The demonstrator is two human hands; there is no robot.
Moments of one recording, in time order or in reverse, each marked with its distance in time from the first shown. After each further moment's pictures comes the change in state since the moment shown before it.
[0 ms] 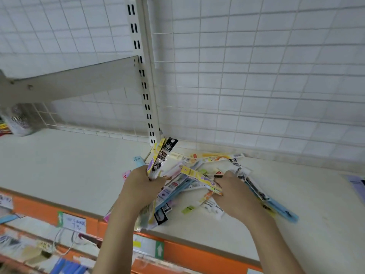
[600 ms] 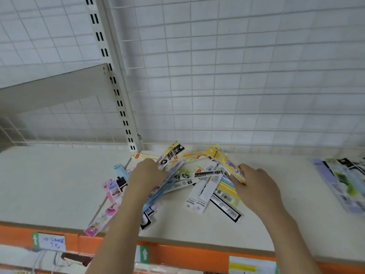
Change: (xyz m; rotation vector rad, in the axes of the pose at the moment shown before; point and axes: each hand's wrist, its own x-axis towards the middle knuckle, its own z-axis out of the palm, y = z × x) left_hand 0.045 0.032 0.047 0.494 -0.156 0.083; right_hand -0.042 0.055 -0.026 0.023 0.399 0.284
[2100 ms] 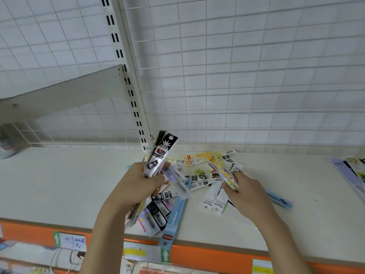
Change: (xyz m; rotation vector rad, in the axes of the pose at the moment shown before) left_hand -0.050 -0.040 -0.049 -0.548 -0.054 0.166; right_hand -0.010 -0.044 0.026 0.222 -0.159 0.020
